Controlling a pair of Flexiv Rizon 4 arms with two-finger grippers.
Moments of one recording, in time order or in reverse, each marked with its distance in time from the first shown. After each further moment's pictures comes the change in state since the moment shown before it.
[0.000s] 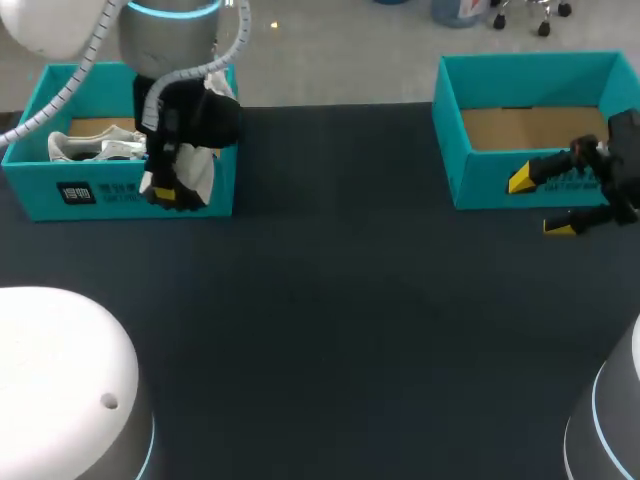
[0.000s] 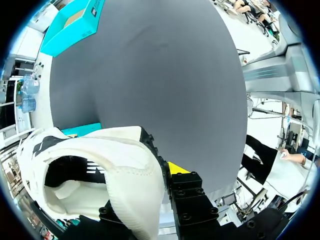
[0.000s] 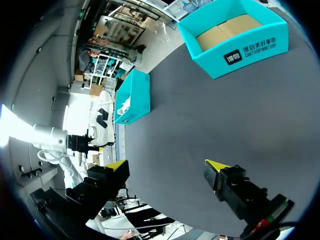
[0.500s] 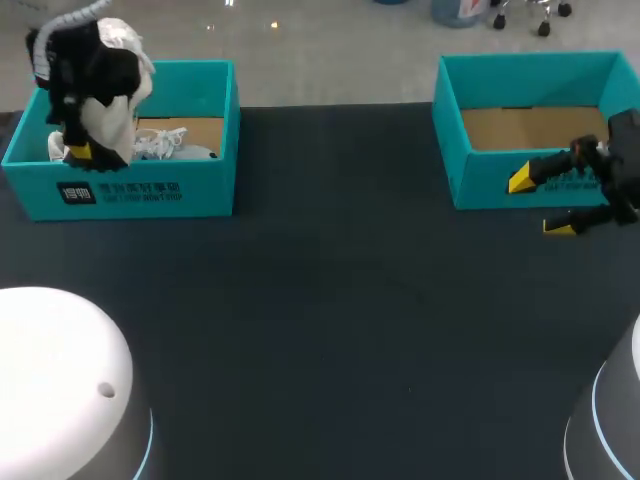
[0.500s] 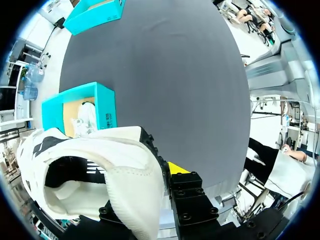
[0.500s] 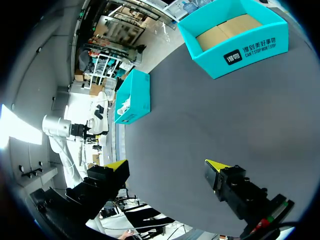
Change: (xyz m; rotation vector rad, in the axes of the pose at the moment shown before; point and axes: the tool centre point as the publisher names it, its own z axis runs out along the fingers) left arm -0.052 0.125 0.012 0.091 0.030 -0.068; right arm 0.000 0.000 0.000 0.000 0.000 0.000
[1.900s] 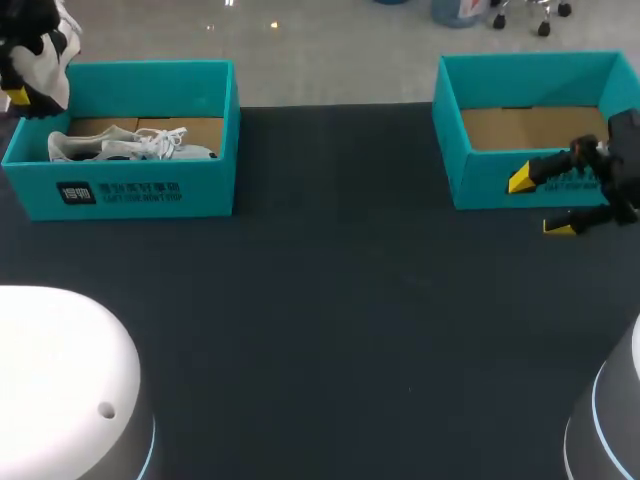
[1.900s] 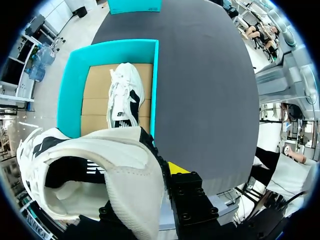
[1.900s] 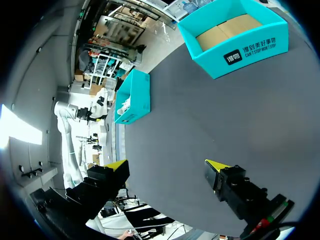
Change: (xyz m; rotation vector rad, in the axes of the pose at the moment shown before) left arm -0.124 0.125 0.016 0.073 0.035 -0.121; right arm 0.000 0.000 0.000 0.000 0.000 0.000
